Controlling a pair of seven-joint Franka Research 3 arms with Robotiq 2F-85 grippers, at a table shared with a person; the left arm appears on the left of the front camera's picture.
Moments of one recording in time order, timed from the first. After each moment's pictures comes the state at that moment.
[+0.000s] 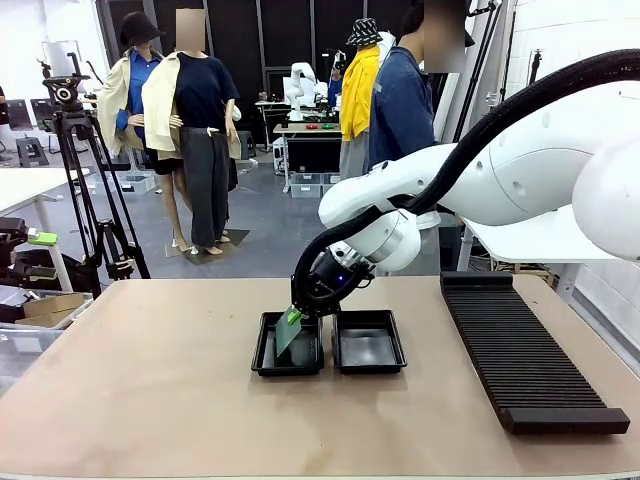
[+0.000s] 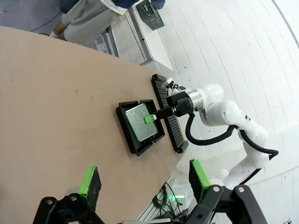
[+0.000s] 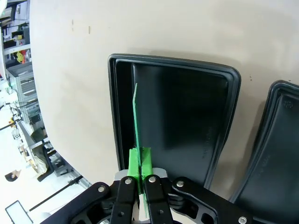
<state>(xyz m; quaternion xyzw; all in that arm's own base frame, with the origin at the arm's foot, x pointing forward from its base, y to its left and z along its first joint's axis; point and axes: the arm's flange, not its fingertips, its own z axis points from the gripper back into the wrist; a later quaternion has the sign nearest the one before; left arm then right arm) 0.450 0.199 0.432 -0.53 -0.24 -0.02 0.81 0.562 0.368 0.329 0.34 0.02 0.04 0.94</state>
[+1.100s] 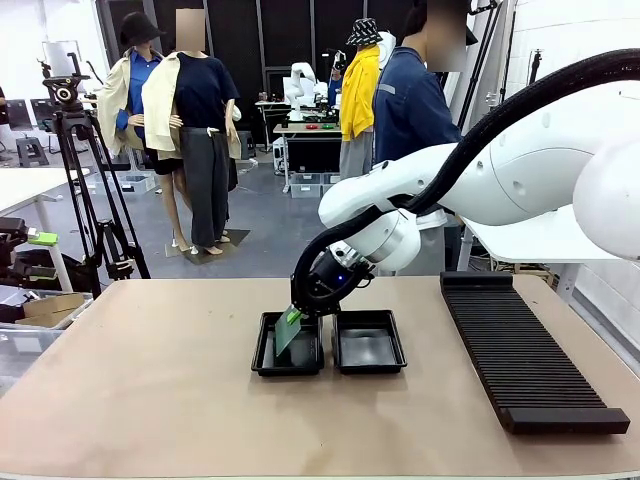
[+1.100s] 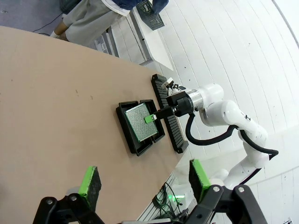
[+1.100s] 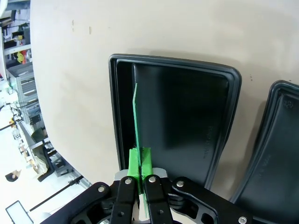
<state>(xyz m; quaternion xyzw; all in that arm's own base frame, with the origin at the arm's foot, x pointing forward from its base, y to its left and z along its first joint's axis) 0.450 0.199 0.432 -0.53 -0.24 -0.02 0.81 0.562 0.369 0.329 0.34 0.02 0.04 0.94</state>
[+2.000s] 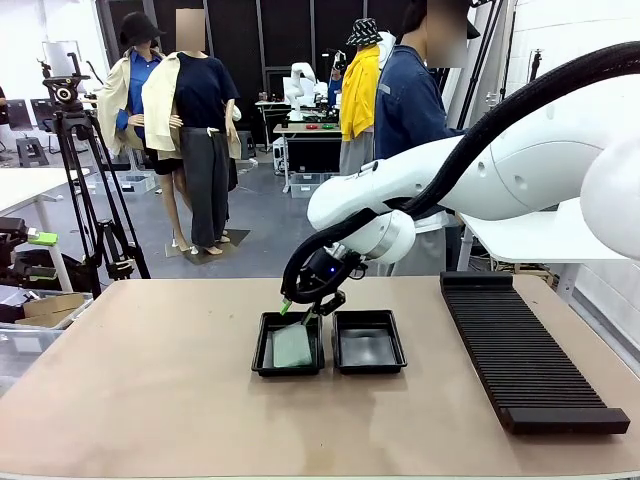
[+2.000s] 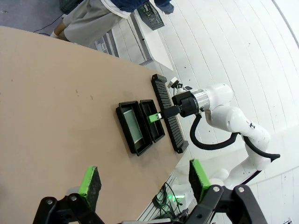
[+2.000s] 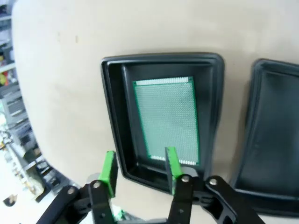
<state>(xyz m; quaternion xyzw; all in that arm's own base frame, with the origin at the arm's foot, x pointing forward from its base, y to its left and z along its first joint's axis) 0.450 0.199 0.432 -0.53 -0.24 -0.02 0.81 0.553 0.381 0.358 0.27 0.01 -0.01 0.96</state>
